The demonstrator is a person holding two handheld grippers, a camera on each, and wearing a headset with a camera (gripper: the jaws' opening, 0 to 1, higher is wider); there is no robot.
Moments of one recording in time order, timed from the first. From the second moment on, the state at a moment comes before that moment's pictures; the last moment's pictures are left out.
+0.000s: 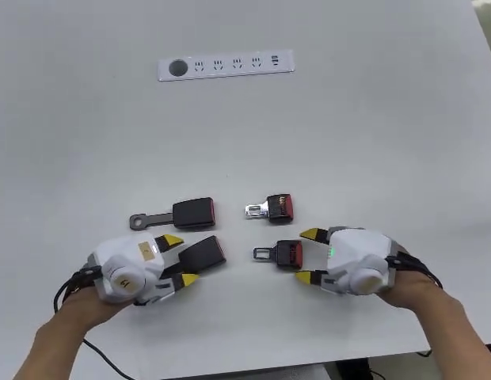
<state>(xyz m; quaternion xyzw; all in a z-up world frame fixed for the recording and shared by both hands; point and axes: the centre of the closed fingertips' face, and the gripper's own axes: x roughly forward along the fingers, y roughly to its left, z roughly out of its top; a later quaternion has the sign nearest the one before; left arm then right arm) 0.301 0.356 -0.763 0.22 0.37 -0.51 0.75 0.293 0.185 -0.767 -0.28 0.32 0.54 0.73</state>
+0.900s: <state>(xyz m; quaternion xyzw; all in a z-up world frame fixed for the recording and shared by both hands) 0.295 0.355 -0.773 0.25 0.39 -0.56 0.69 0.291 0.189 -0.774 -0.28 0.32 0.56 0.71</state>
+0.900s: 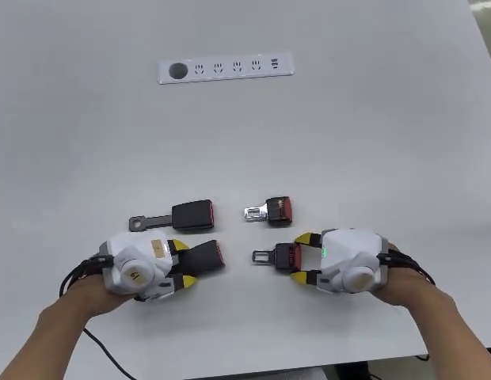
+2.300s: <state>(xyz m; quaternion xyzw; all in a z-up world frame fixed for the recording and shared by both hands) 0.292 0.356 -0.781 0.33 0.38 -0.60 0.62 0.289 0.220 -0.769 -0.30 0.32 0.59 0.68</state>
